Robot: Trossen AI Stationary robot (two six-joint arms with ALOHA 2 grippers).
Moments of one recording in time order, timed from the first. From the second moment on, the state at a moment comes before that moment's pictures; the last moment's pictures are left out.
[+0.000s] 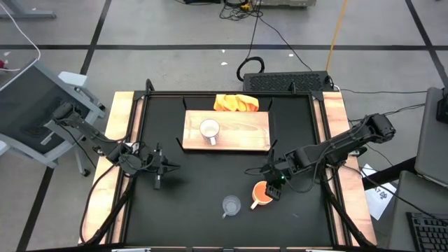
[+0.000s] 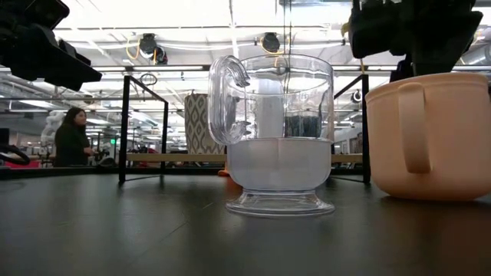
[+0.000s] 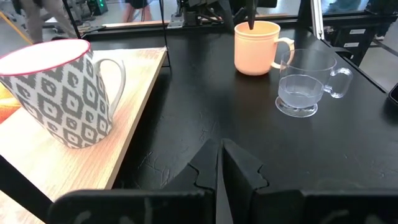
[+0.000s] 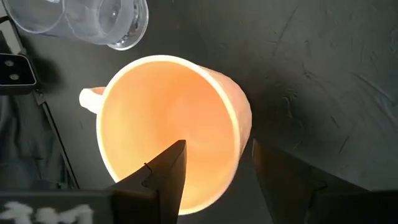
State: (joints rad) left arm -0.61 0.63 0.20 0.06 -0.58 -0.18; right arm 0.34 1.41 0.90 -0.63 -0.14 0.82
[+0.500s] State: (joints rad) left arm -0.61 0.63 0.20 0.06 -0.58 -0.18; right arm 0.34 1.45 0.90 -0.64 -0.14 0.80
